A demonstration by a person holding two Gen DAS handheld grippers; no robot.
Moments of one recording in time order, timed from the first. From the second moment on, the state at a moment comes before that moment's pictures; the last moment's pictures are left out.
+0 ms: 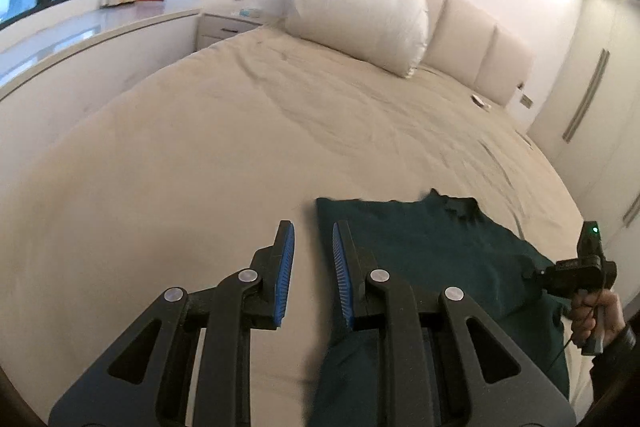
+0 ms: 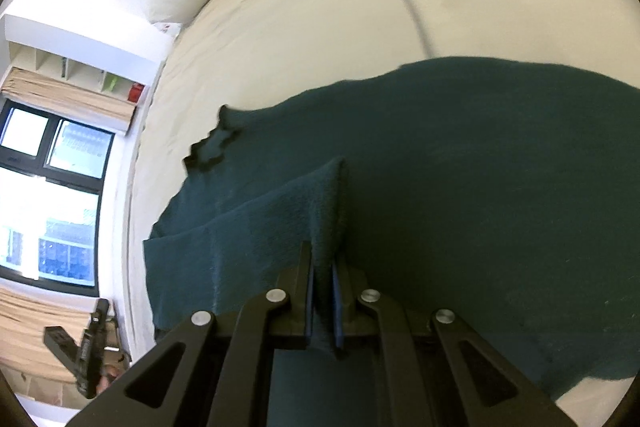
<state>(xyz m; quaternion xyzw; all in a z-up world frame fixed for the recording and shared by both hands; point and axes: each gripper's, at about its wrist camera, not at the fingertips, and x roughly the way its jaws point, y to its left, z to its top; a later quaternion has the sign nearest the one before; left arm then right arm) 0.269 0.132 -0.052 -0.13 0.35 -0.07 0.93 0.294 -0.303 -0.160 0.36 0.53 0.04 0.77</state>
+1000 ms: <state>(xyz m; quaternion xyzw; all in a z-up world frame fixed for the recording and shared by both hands) 0.317 0.017 -0.142 0.01 0.45 -0.11 0.89 0.278 -0.320 -0.180 0.36 0.52 0.03 0.78</state>
